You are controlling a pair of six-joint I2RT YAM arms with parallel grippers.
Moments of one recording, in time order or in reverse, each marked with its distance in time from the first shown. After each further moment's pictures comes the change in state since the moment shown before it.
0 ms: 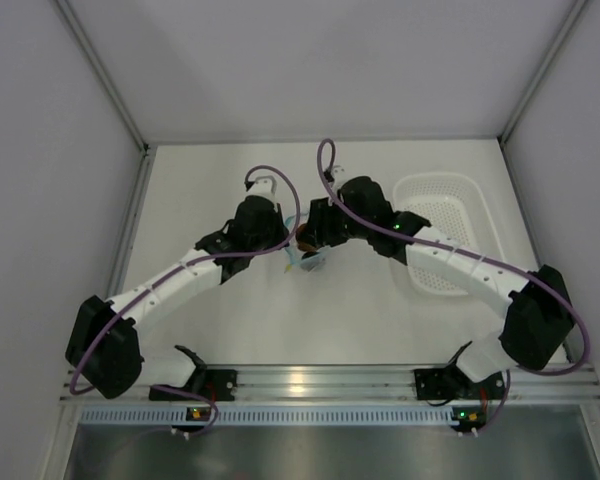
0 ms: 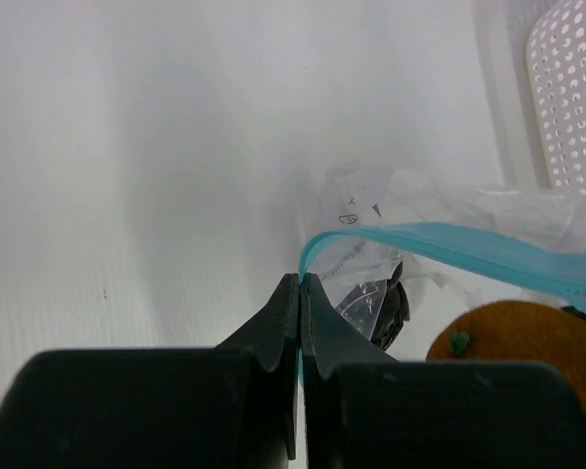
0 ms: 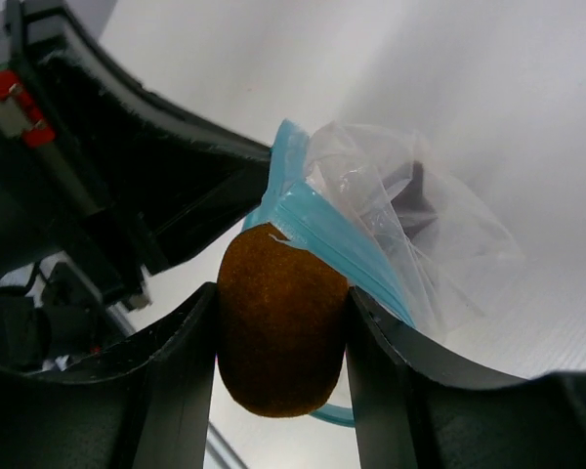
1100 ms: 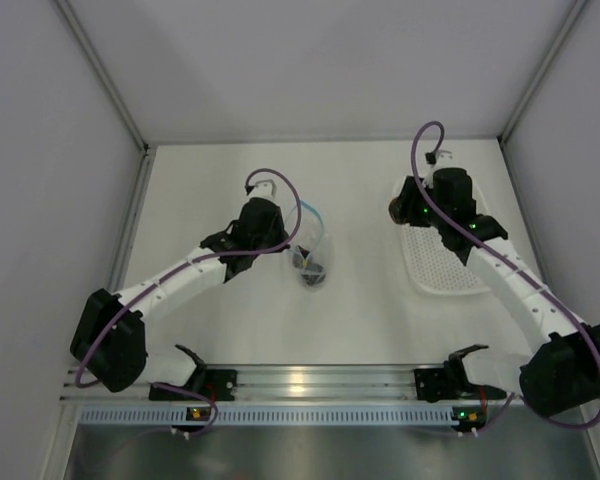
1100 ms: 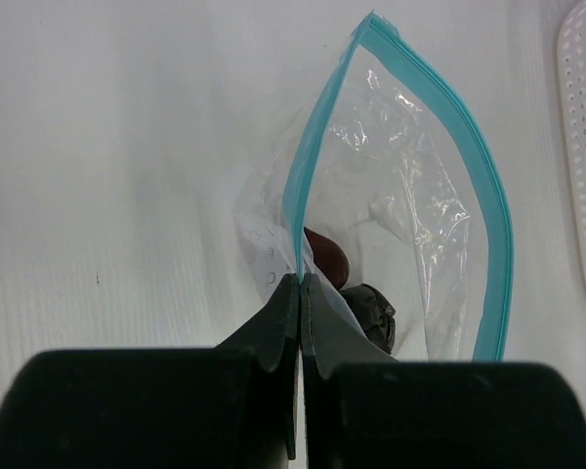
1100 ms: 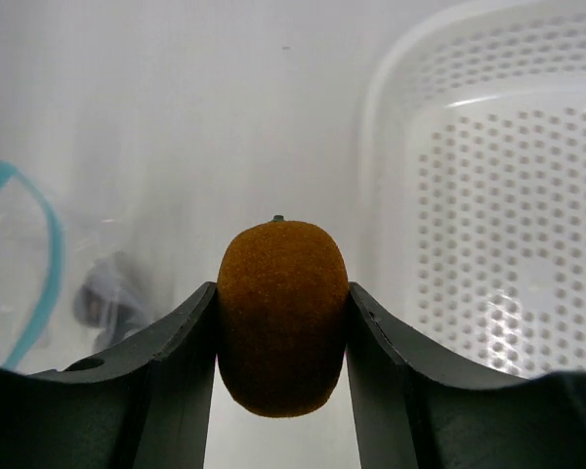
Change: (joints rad) left arm 0.000 0.043 -0.012 -0.003 -0.015 -0.055; right arm -0.435 -0.286 -0.184 -0.078 0.095 -0.088
